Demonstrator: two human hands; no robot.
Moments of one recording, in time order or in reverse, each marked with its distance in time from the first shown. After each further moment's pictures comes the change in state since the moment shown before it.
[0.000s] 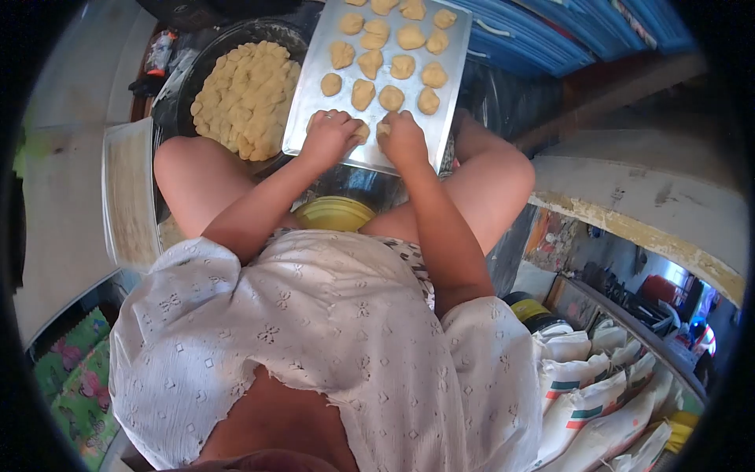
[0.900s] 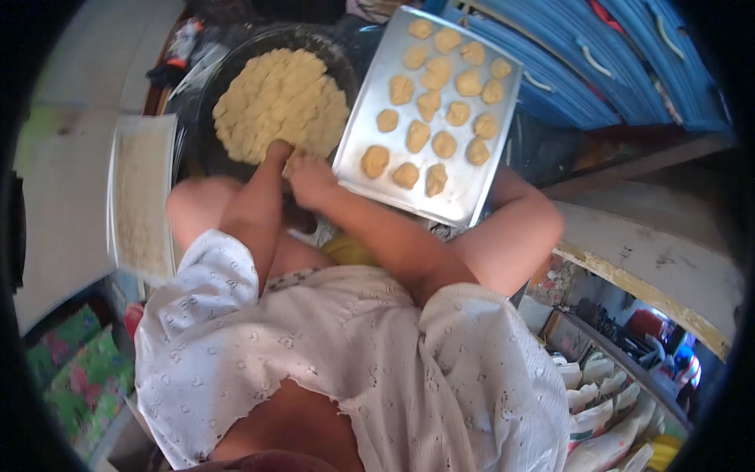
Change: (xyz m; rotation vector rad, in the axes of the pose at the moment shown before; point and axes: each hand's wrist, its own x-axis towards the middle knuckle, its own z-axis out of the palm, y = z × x) left_hand -0.070 -0.284 0.102 -0.091 -0.436 -0.890; right_hand 0.029 -0.169 0.147 -0.228 -0.464 -0.565
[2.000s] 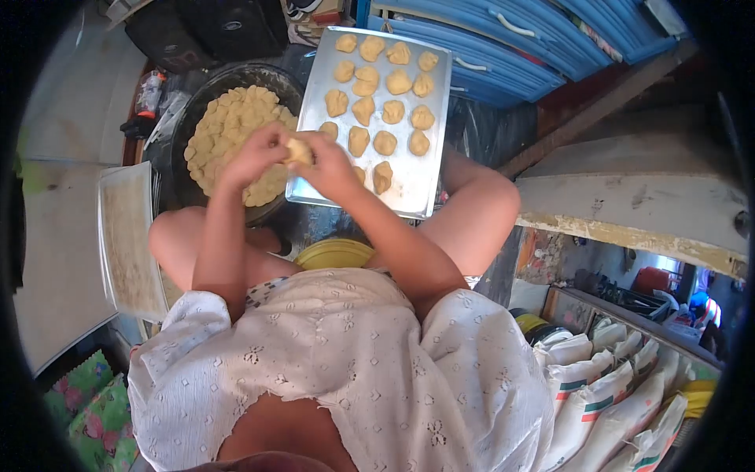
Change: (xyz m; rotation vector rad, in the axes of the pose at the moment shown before) left_hand -0.197 0.153 -0.166 -0.929 -0.128 0.652; right_hand -0.092 0.055 -0.096 0.644 0.741 0.004
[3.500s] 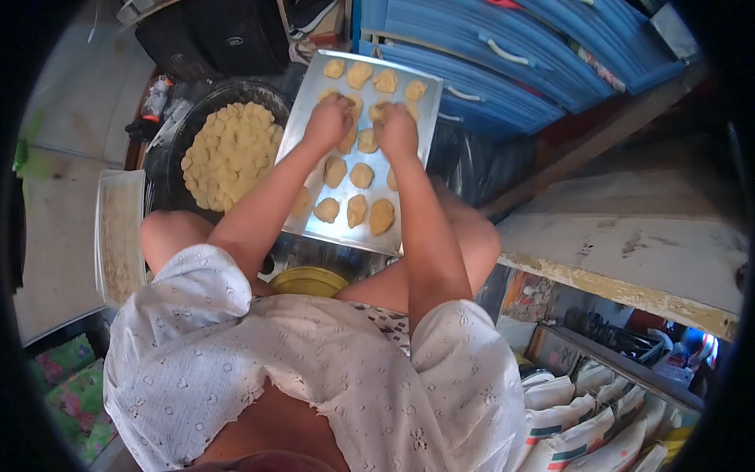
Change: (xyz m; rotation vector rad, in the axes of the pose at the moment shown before) left_hand 0.168 -0.007 0.107 0.881 0.457 0.454; right_hand 0.065 0.112 -0.134 -0.570 0.161 0.223
